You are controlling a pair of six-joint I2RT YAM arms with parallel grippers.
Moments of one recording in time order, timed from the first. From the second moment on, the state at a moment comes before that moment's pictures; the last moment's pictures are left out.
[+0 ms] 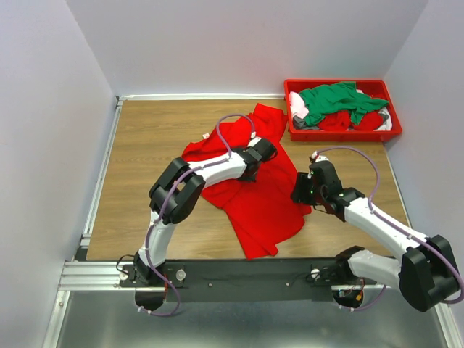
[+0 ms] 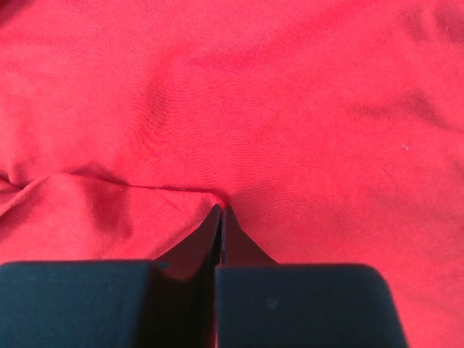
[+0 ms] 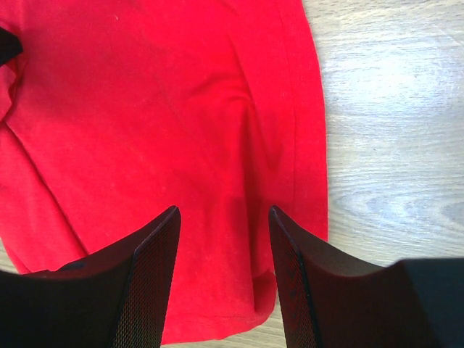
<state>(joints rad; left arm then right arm) -0.82 2.09 1.53 -0.58 -0.38 -0.42 0.44 1.11 0.57 -0.31 0.07 0.46</state>
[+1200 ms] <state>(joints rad) -0.23 1.15 0.99 -0.40 -0.32 -0.24 0.12 1.73 1.11 -0.32 0.19 0.44</state>
